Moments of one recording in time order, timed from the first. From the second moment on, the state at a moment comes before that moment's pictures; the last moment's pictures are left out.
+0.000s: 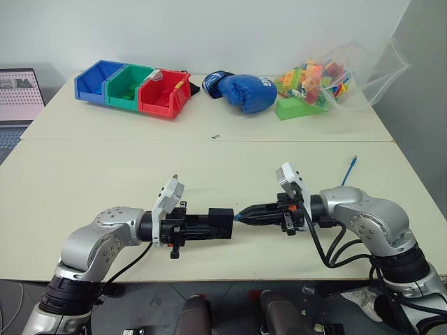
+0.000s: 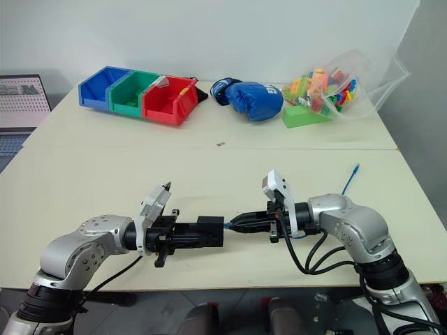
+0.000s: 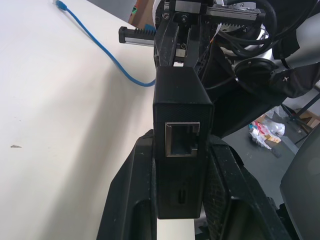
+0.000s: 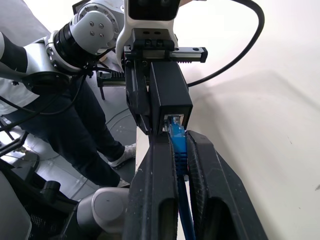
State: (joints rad) left arm -0.23 0.70 -0.02 -0.24 -0.73 0.70 -1.23; right arm -0.49 -0.58 0.23 -0.32 0.69 0.88 1.01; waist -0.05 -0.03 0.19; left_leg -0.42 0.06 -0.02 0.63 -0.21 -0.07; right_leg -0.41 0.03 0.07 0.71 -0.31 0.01
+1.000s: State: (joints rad) left arm -0.16 0.70 0.14 -0.20 -0.64 0.61 -1.01; right arm -0.94 -0.33 0.17 0.76 0.13 0.32 0.38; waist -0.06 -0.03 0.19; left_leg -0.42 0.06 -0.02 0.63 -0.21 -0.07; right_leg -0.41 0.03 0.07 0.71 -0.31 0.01
